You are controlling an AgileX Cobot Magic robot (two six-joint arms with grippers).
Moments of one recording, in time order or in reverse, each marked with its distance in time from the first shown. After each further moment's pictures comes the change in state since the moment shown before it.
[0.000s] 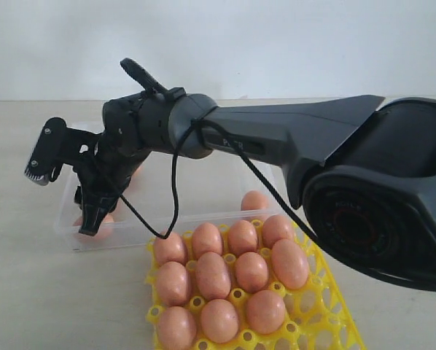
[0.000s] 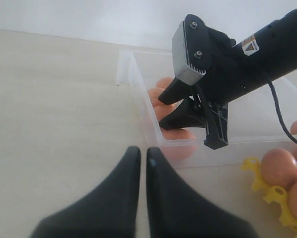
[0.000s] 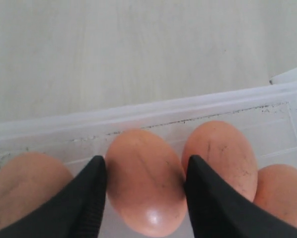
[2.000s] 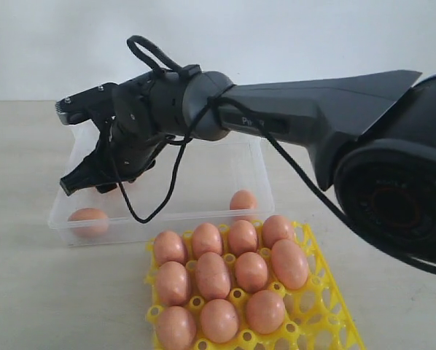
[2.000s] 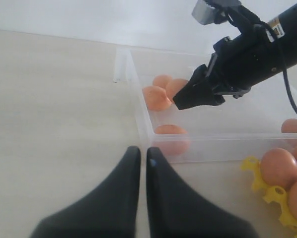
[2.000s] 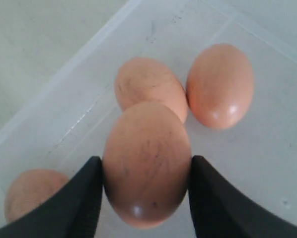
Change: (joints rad) left arm 0.000 0.000 0.000 0.000 0.000 0.000; right arm -0.021 -0.096 0.085 -0.168 -0.001 0.892
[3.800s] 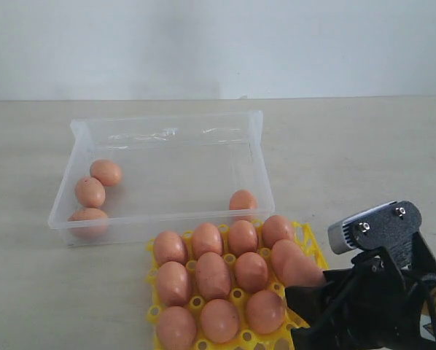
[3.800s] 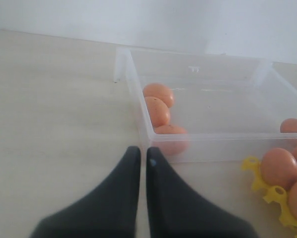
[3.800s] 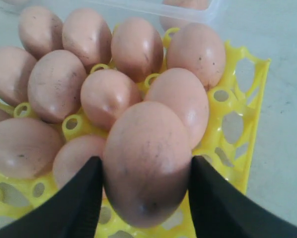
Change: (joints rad) left arm 0.000 0.000 0.000 0.000 0.000 0.000; right arm -0.058 -1.061 1.727 0.124 -0.900 0.105
